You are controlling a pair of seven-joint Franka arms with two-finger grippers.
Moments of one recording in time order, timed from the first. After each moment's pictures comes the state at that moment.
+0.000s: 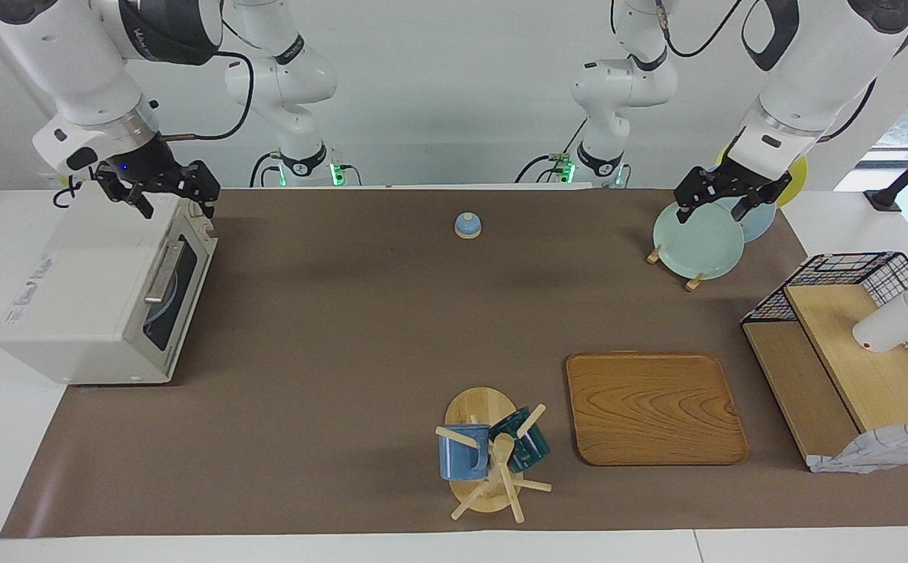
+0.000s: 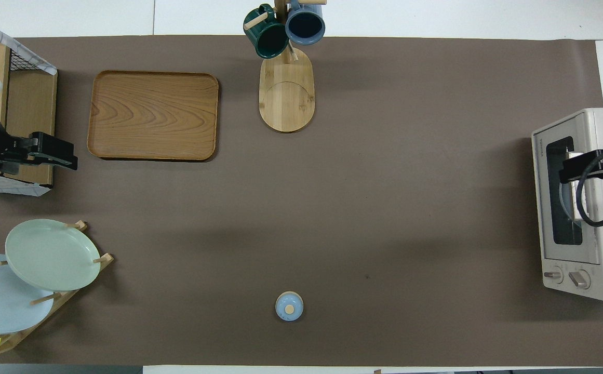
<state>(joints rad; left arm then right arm) -0.06 0.00 -0.06 -1.58 -0.04 1.53 -0.10 0.11 -0.05 -0.18 -1.67 -0.04 1.55 -0.07</state>
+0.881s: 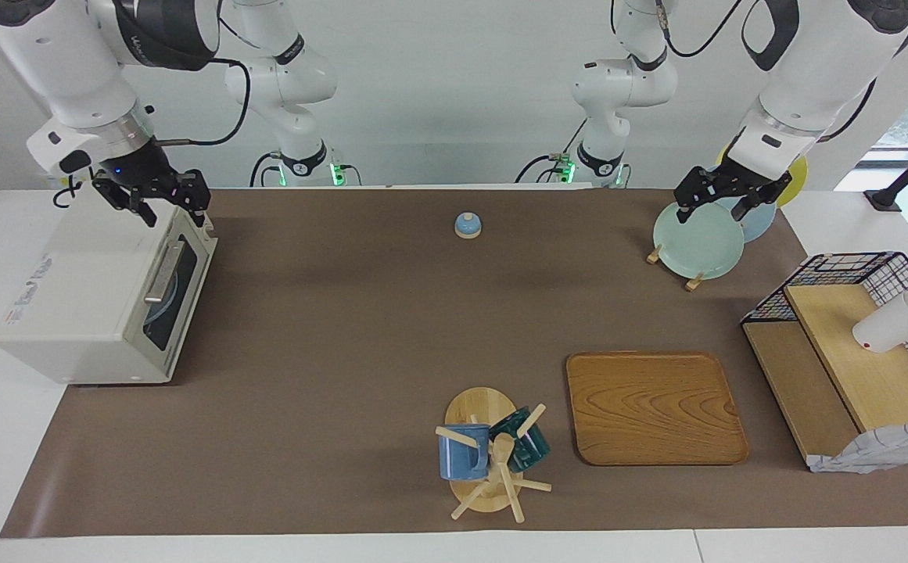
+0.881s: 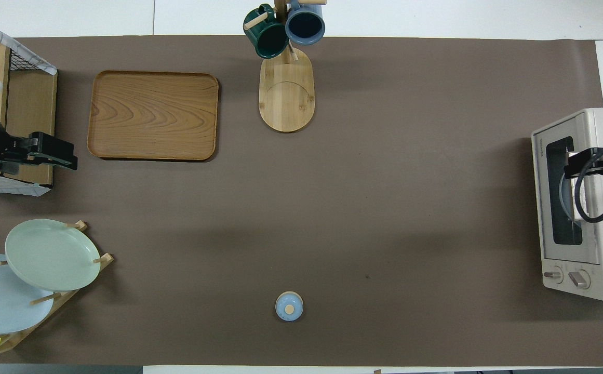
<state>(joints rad) -0.06 0.00 -0.06 -1.58 -0.04 1.53 -0.10 0.10 -0.05 -0.18 -1.72 -0.04 1.62 -0.07</state>
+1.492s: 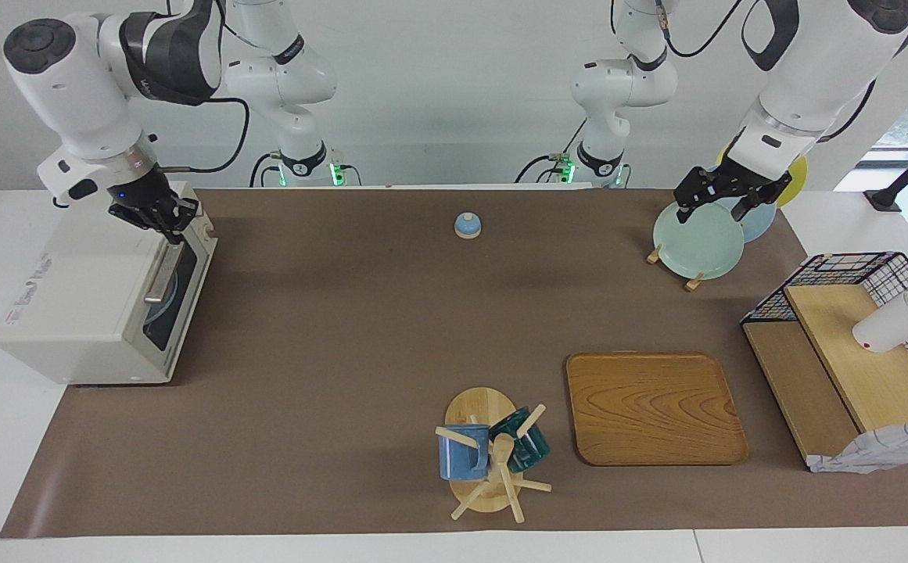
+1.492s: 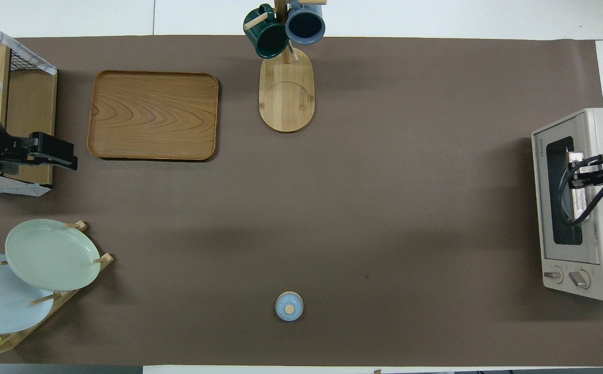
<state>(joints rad) -0.06 0.00 -0.06 -1.58 -0.04 1.53 -0.10 0.07 -0.06 -0.19 -1.83 -0.09 1.71 -0.07</state>
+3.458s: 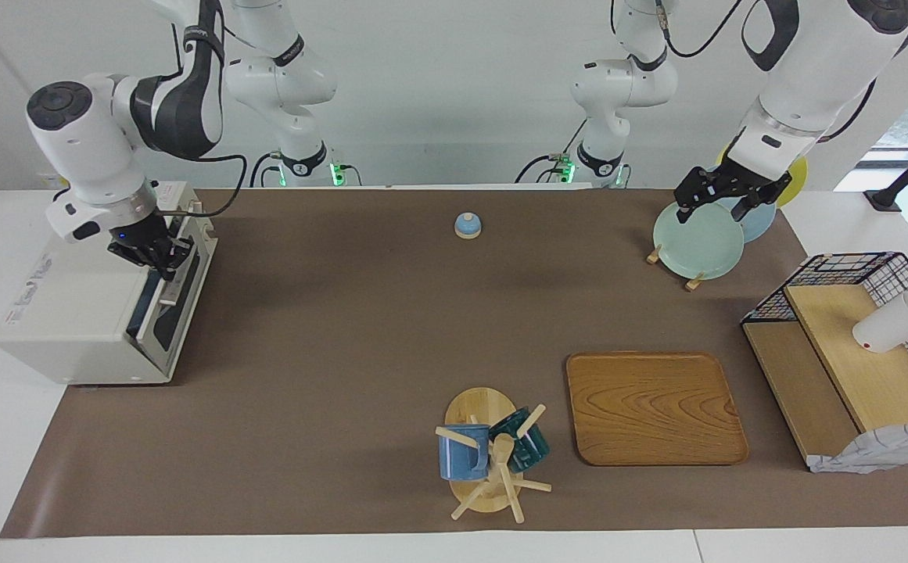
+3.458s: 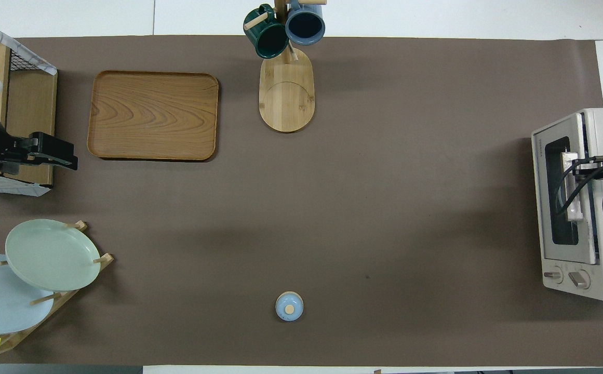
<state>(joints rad) -0.06 0.00 -0.06 -1.58 -0.04 1.53 -0.10 0.04 -0.02 -0.18 -1.99 -0.10 1.97 -0.04</state>
